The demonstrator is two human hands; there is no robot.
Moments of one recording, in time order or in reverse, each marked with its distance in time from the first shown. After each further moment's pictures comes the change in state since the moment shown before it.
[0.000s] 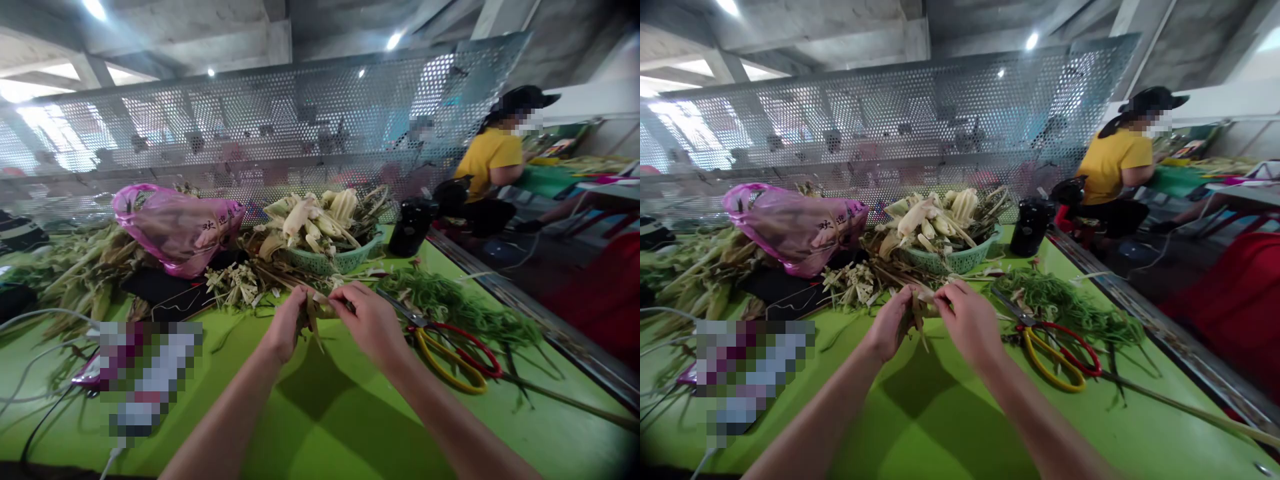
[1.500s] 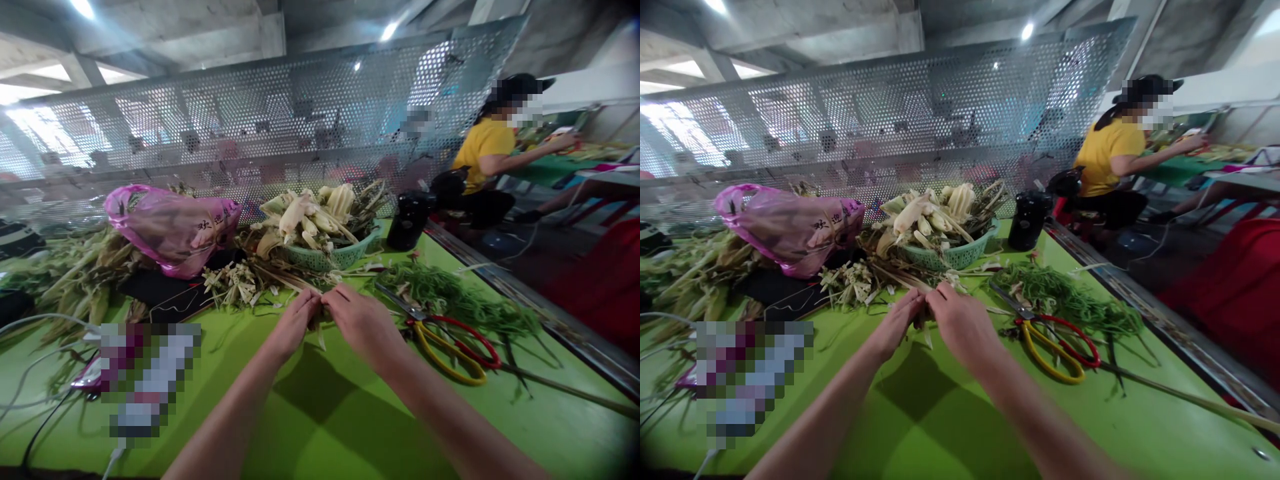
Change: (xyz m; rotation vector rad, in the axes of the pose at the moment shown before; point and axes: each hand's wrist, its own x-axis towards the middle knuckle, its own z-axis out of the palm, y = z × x) left_hand -0.002 0.003 0.004 0.397 -0.161 0.177; right_hand -0.007 -0.004 0.001 -0.421 -0.123 -0.229
